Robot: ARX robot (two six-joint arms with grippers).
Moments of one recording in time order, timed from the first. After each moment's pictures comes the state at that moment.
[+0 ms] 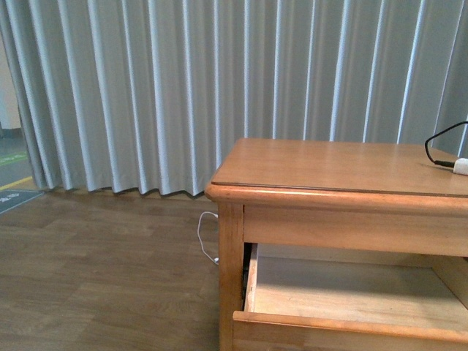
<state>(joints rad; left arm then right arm) 0.00 0.00 0.02 0.00 0.00 0.00 0.02 0.98 0.25 0.03 -0.07 -0.12</state>
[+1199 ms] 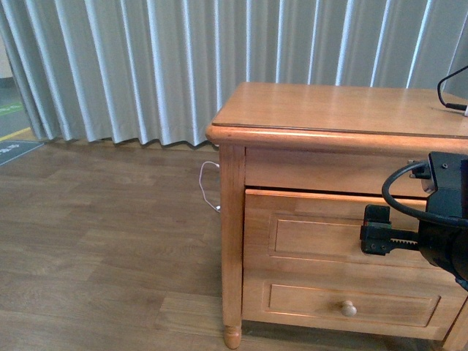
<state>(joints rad) 0.00 0.00 0.02 0.00 0.00 0.00 0.10 2.10 0.90 0.81 0.17 0.15</state>
